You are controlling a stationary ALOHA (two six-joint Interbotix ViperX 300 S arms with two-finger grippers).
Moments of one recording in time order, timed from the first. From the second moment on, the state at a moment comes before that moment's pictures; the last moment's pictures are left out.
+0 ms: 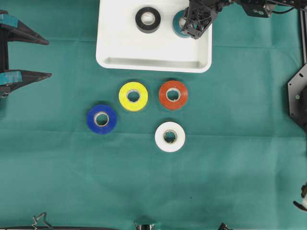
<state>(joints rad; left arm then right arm) 0.14 -0.92 1.03 0.00 0.40 0.02 -0.54 0.19 0.44 -0.10 0.55 0.11</state>
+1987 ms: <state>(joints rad) 0.14 -0.92 1.03 0.00 0.40 0.02 -0.17 -0.08 0.37 -0.12 0.67 0.13</state>
